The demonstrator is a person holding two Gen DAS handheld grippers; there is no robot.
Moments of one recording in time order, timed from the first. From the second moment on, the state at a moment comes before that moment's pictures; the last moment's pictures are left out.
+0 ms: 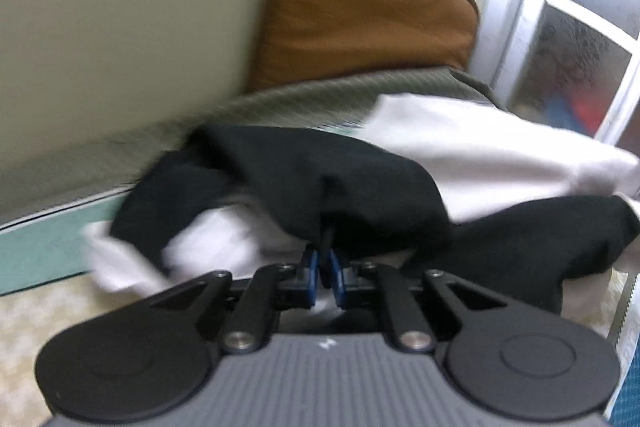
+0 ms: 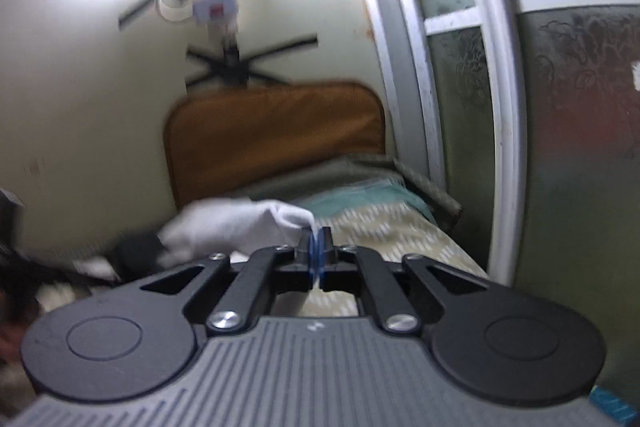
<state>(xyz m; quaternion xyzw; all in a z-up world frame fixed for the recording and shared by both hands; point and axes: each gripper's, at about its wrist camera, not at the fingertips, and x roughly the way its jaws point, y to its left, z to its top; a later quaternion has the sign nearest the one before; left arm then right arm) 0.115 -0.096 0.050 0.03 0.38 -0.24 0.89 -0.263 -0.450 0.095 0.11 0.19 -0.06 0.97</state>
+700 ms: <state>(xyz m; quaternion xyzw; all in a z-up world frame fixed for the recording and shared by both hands) -0.066 0.150 0.055 -0.11 0.38 -0.01 0.92 -0.047 -0.359 0.095 0.00 0.30 0.13 0.95</state>
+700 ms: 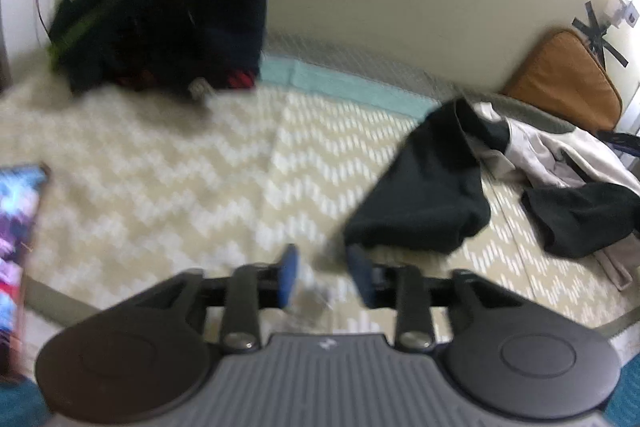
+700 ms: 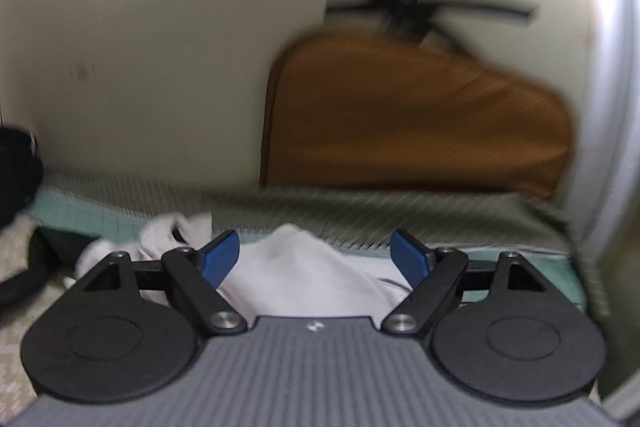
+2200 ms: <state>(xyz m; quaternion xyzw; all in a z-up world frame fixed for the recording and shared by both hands) 0.030 -0.061 0.101 0.25 0.21 -0.18 0.93 -0.062 -0.330 0.081 0.21 0.44 0.19 0.85</state>
